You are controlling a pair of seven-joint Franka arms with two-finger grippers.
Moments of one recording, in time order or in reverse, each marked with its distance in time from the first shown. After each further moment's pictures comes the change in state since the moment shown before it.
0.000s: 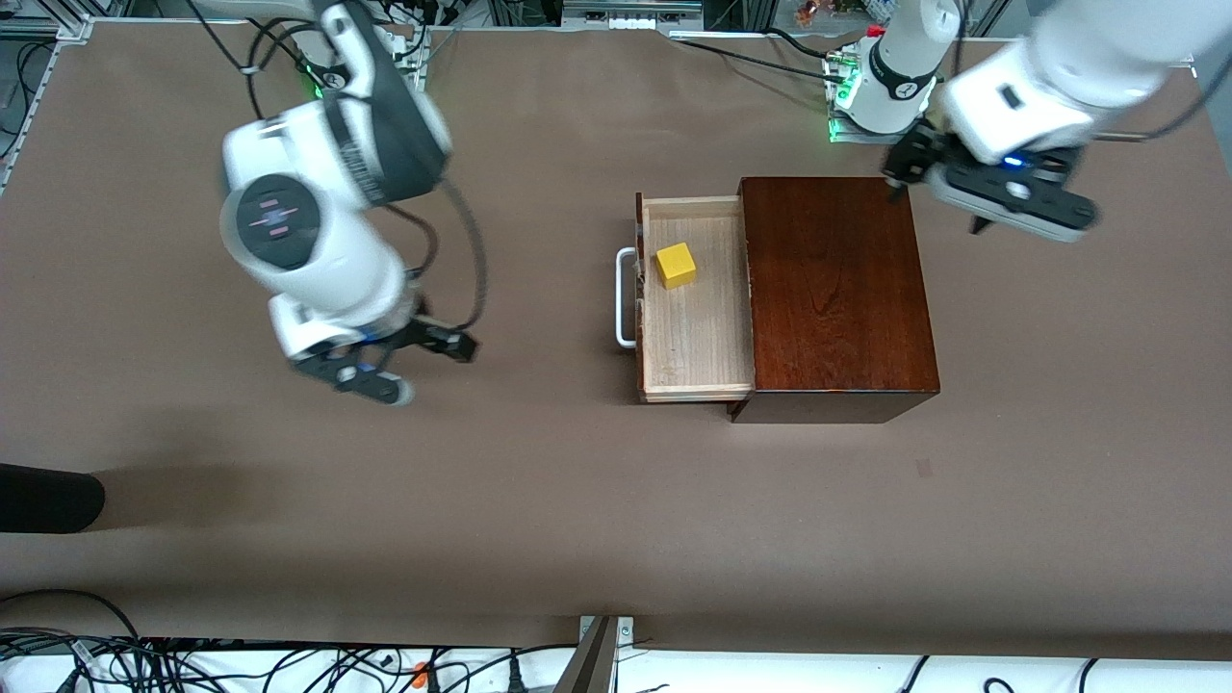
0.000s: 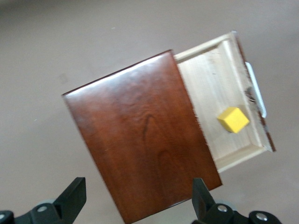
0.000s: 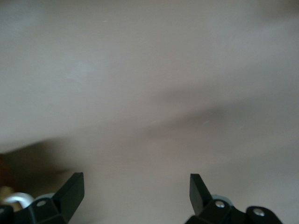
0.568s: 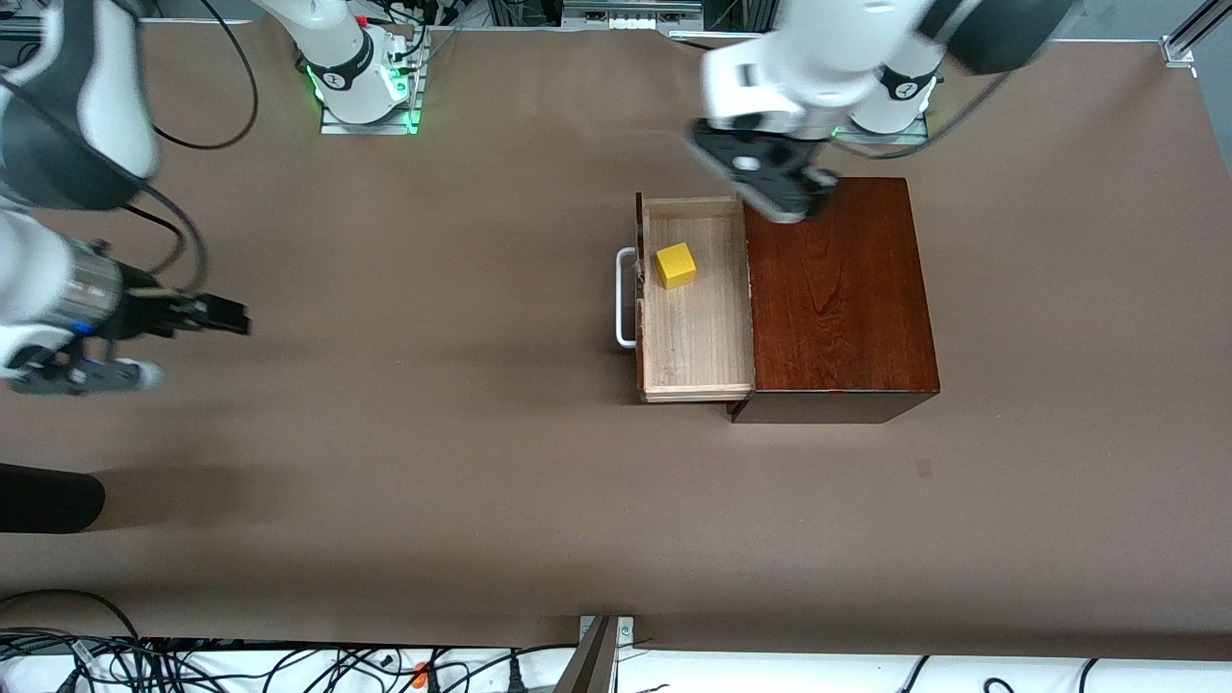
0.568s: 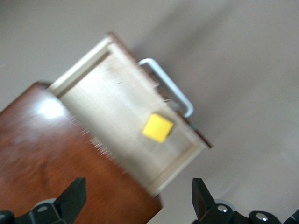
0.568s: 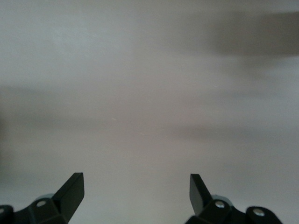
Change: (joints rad) left arm -0.118 0.162 -0.231 0.002 0.000 0.155 0.021; right arm -0.347 -0.206 0.017 -0.161 -0.037 -0.101 -0.631
